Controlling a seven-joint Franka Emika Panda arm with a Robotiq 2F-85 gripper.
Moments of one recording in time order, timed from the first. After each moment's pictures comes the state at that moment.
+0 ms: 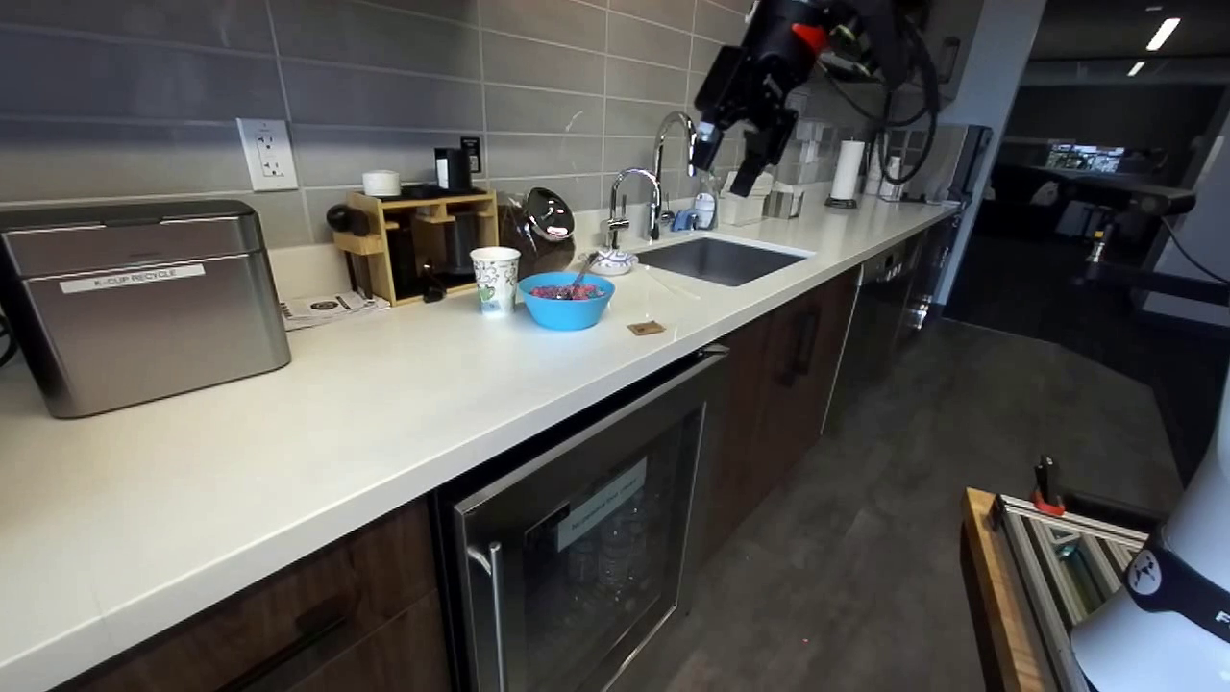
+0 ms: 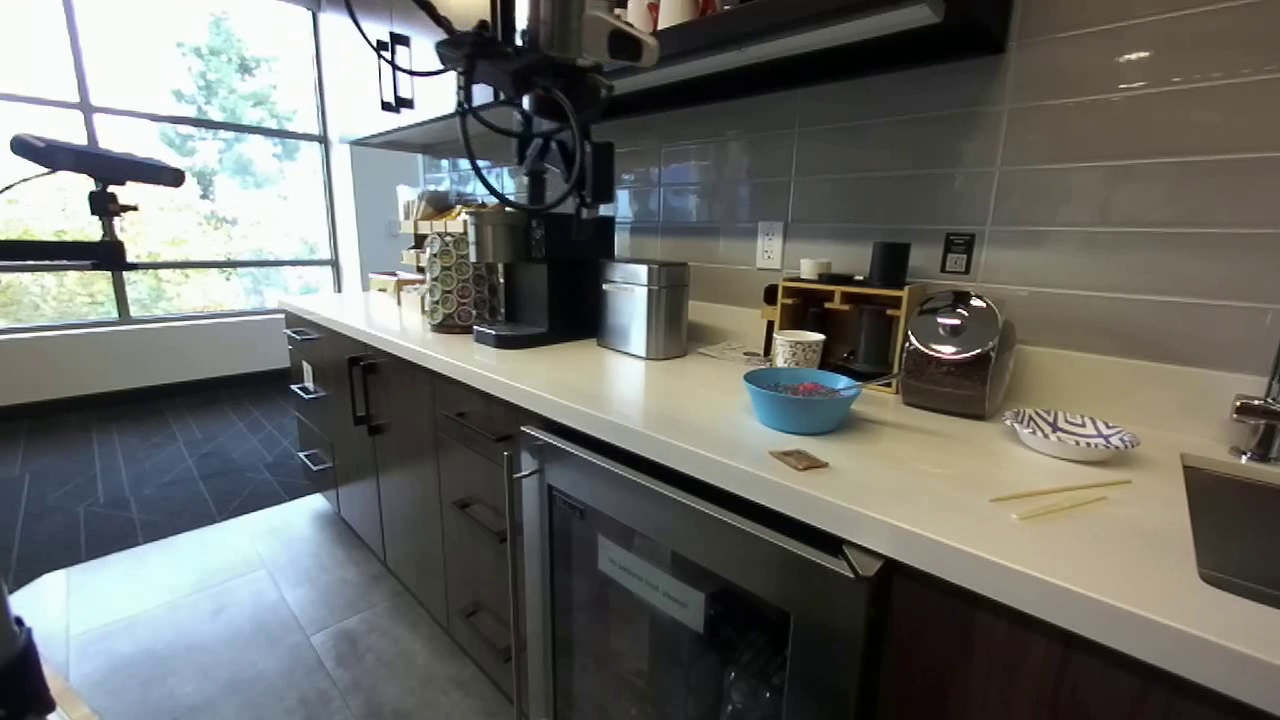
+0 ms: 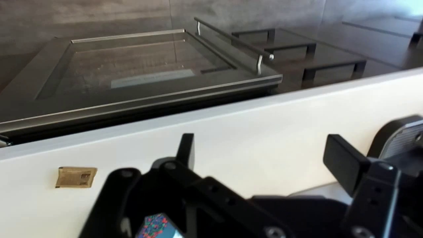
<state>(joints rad) -0.05 -0.42 -0.21 -2.29 0.26 2.09 -0.04</state>
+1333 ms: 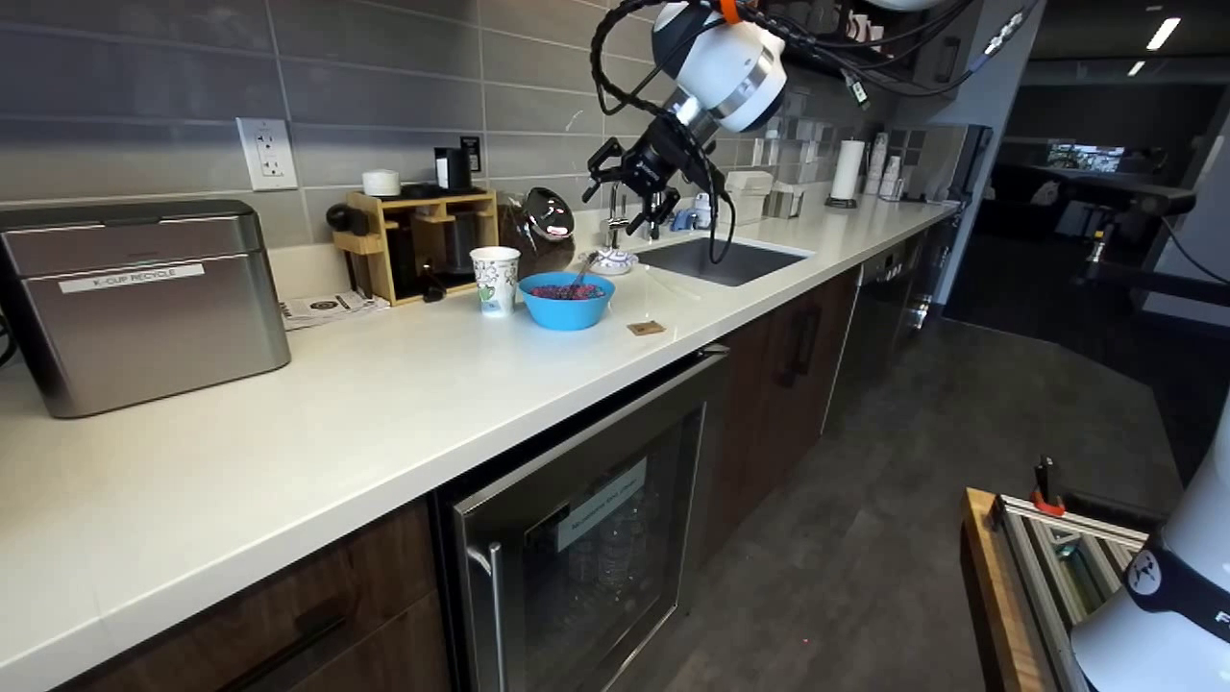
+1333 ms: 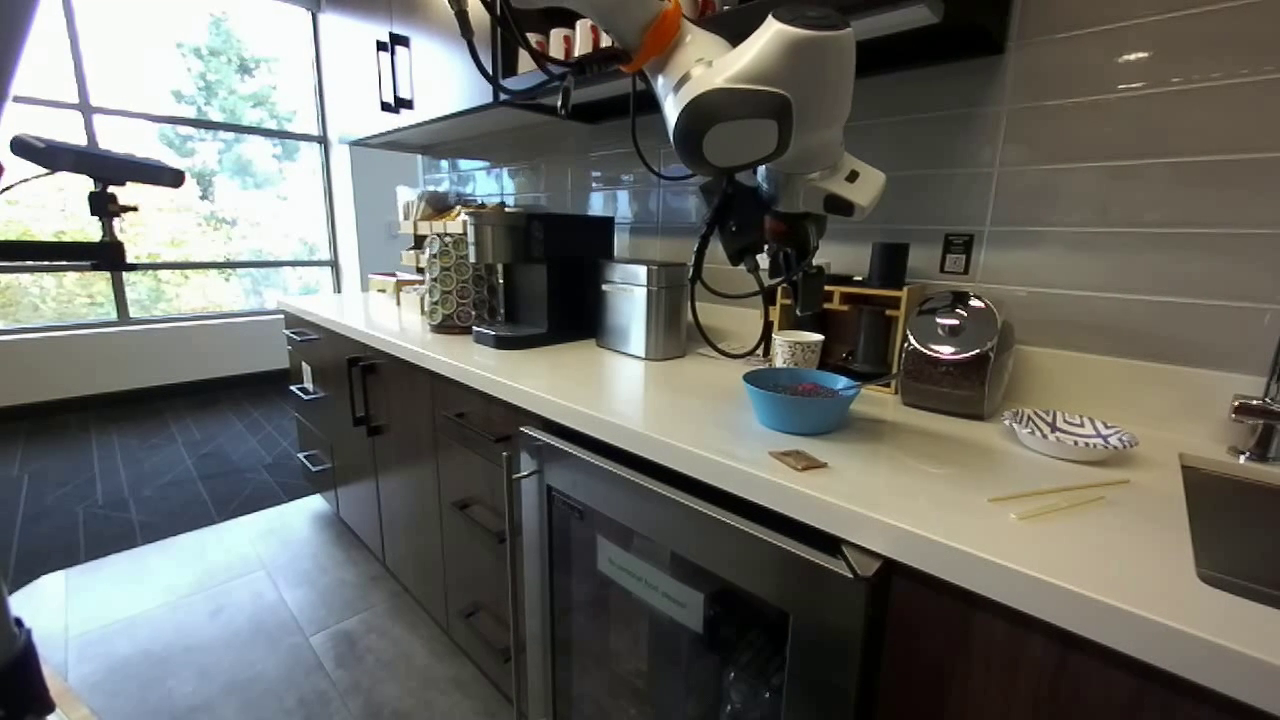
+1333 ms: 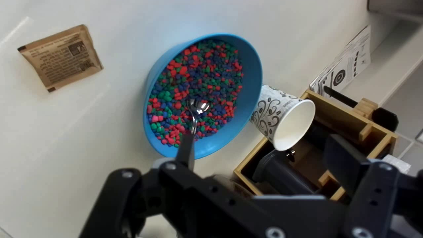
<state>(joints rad) -0.21 0.33 -0.26 -1.75 0.80 2.47 -0.06</state>
